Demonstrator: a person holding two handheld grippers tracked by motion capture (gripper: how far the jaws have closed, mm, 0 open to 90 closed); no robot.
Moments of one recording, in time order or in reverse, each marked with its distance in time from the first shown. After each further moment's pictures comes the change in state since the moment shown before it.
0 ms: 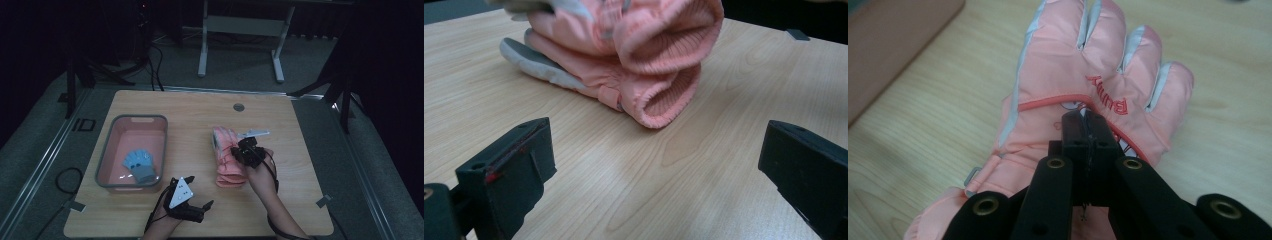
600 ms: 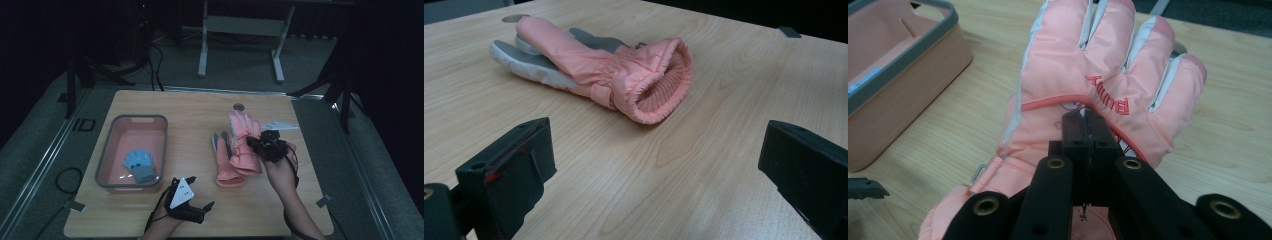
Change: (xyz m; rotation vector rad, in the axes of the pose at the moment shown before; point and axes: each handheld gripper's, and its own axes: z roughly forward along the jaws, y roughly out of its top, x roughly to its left) left arm -0.001 0.001 0.001 -0.003 -0.024 0.023; right arm -0.023 0.016 -0.065 -0.144 -0.005 0.001
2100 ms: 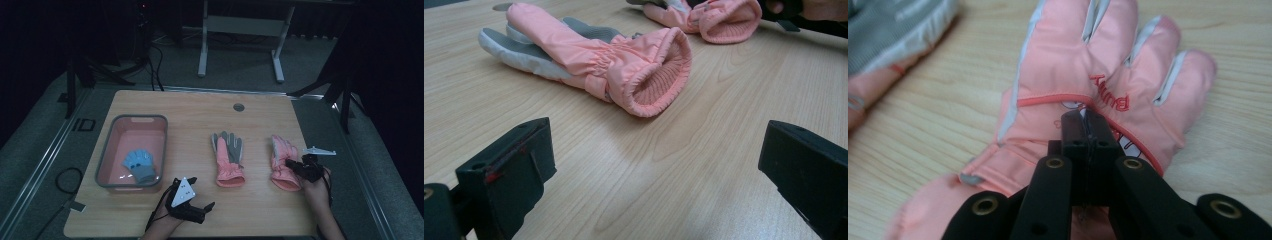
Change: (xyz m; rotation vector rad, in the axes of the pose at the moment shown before) left arm 0.001 -0.002 0.005 0.024 -0.022 -0.022; right arm -0.150 -0.129 0.008 0.072 -0.059 0.167
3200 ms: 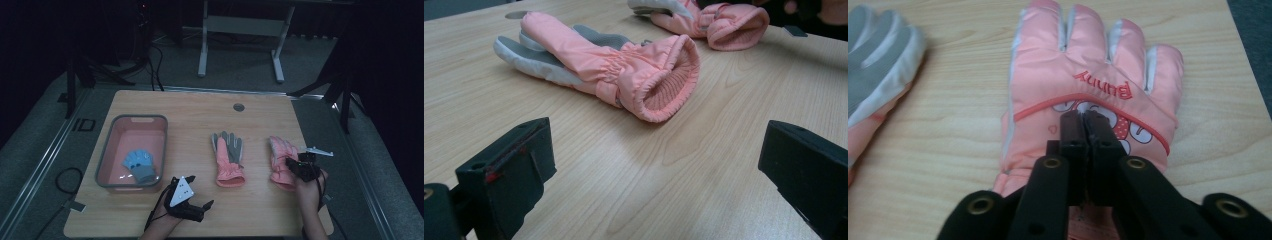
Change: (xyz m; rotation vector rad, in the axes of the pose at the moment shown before) left arm 0.002 0.001 -0.003 -0.015 0.020 0.014; right arm 0.033 0.010 -0.009 -0.014 -0.185 0.158
